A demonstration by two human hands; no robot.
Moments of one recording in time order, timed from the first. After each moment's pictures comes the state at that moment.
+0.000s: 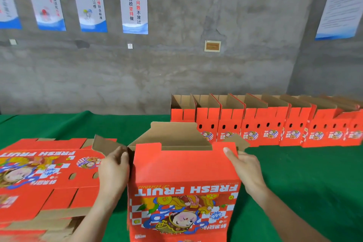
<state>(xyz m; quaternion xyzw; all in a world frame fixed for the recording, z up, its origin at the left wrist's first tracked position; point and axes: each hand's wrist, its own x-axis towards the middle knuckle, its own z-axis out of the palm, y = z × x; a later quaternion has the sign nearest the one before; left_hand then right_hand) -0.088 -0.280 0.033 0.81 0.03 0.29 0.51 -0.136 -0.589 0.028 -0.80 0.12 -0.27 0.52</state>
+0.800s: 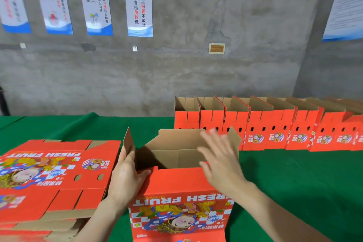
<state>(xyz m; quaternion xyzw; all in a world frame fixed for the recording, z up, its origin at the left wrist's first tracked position) -0.084 -0.282 0.019 0.89 -0.09 0.26 0.35 -0.127 -0.538 0.045 -0.93 -0.14 -0.33 -0.01</state>
